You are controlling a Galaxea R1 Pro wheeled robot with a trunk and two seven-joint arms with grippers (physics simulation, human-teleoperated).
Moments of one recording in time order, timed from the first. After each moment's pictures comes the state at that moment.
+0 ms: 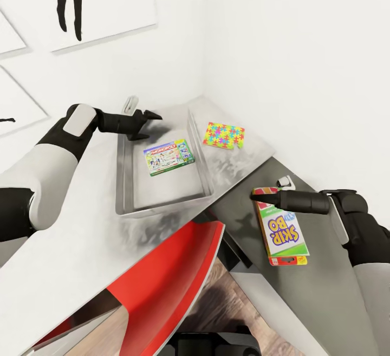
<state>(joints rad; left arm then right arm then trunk) -1.58 0.12 -0.08 -0.46 0.95 1.03 -0.10 -0.82 -0.33 -0.06 -1.18 -0.17 1.04 1.39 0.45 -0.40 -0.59</state>
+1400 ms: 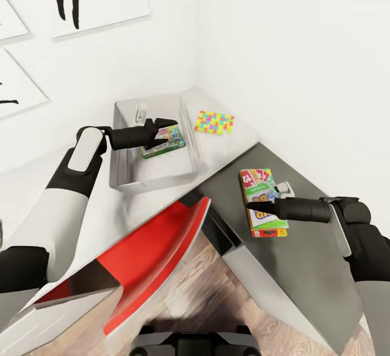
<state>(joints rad) -1.26 0.08 -0.10 -0.97 1.16 1.04 -0.11 -0.73 -0.31 -0.07 -1.34 -0.17 1.04 1.39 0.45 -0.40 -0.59</state>
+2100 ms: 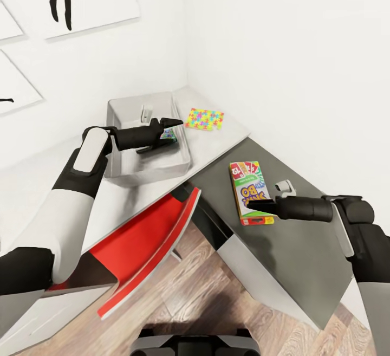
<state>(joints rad) -1.26 0.05 -0.09 -0.98 1.16 1.04 -0.11 -0.72 -0.31 -0.07 -1.38 -0.17 1.04 1.39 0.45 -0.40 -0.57</state>
